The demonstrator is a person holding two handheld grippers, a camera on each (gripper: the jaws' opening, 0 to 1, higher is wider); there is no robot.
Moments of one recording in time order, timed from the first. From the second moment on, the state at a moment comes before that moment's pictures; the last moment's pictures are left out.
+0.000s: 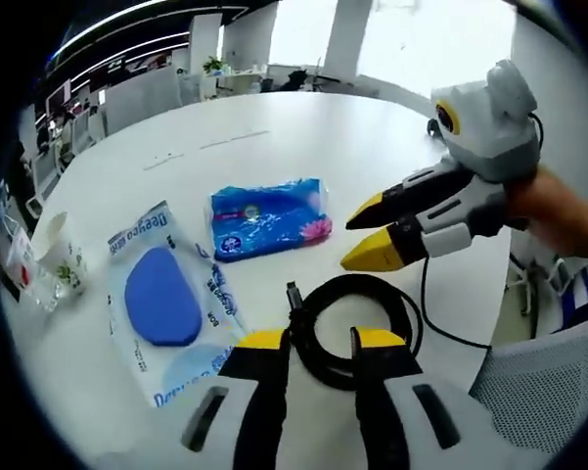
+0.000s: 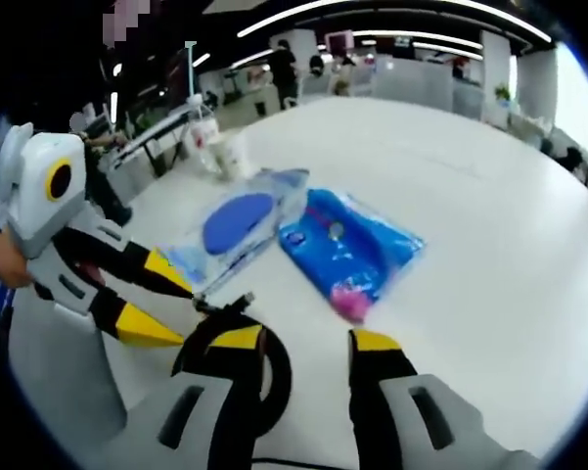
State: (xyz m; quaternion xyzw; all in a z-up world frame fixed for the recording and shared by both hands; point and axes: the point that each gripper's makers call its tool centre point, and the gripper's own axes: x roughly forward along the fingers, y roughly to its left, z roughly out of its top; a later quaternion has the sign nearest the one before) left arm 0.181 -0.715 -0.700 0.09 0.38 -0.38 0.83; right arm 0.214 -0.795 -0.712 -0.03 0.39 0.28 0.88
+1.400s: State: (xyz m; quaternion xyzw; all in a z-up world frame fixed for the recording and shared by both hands) left arm 0.275 -0.706 -0.705 0.13 0.33 -0.33 0.88; right arm 0.246 -0.829 -0.709 -0.03 0.36 0.24 0.90
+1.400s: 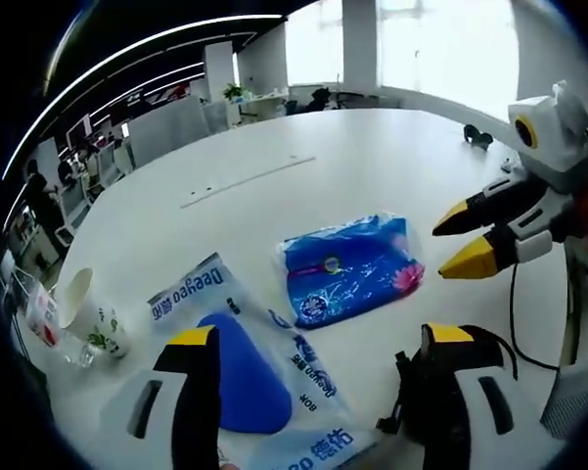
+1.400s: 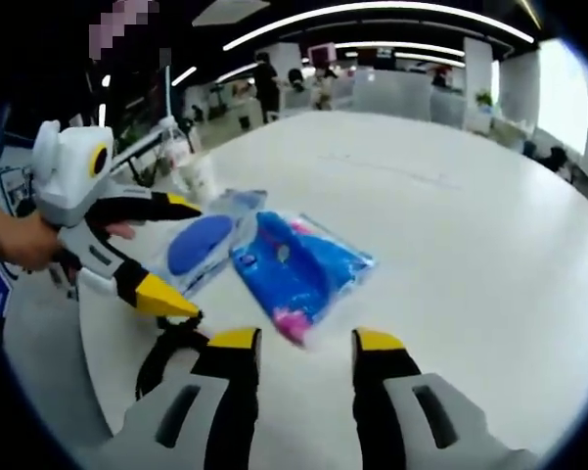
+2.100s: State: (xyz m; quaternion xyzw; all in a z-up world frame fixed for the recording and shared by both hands) left arm 0.304 -0.713 -0.711 0.16 0.34 -0.34 0.86; right arm 0.264 -0.829 -0.719 -0.04 0.36 0.25 0.90
